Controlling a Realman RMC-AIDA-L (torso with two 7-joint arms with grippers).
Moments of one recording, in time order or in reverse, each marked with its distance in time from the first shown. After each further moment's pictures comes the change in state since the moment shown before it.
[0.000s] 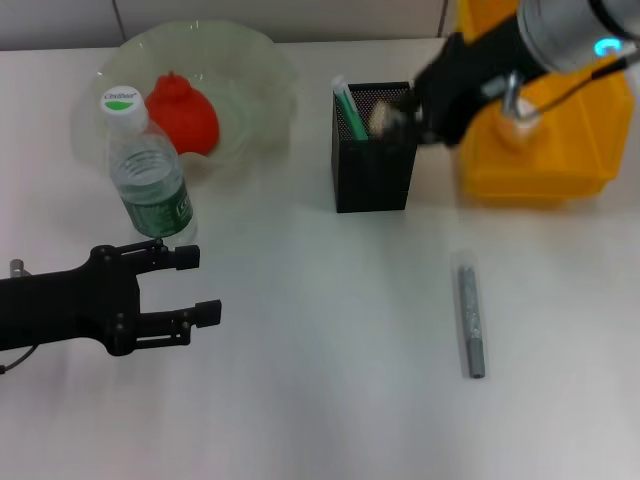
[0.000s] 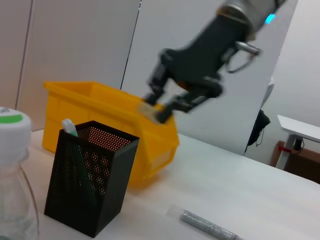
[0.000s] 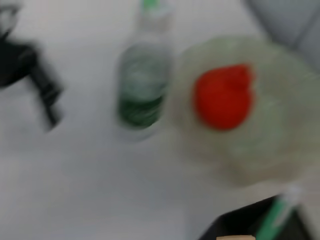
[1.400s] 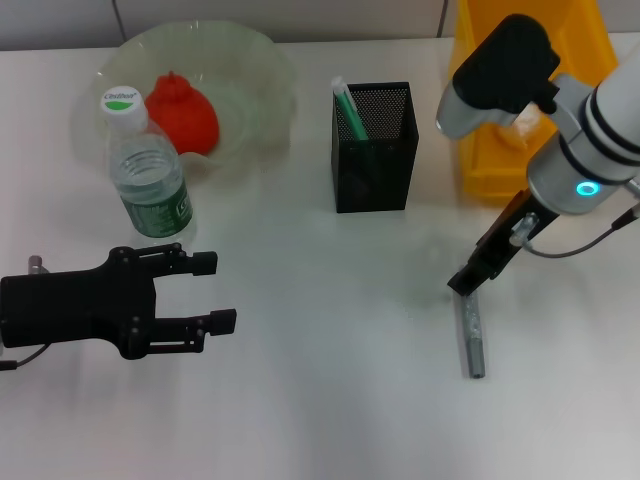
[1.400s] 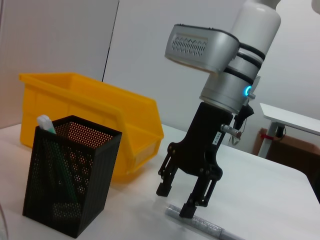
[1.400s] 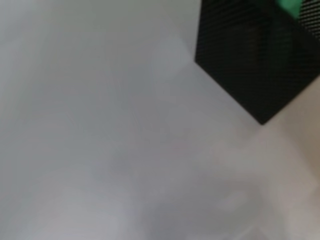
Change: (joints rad) left arm -0.033 -0.006 0.011 0.007 0.038 0.012 -0.009; right arm -0.050 0.006 -0.216 0.287 -0.183 0.083 0.404
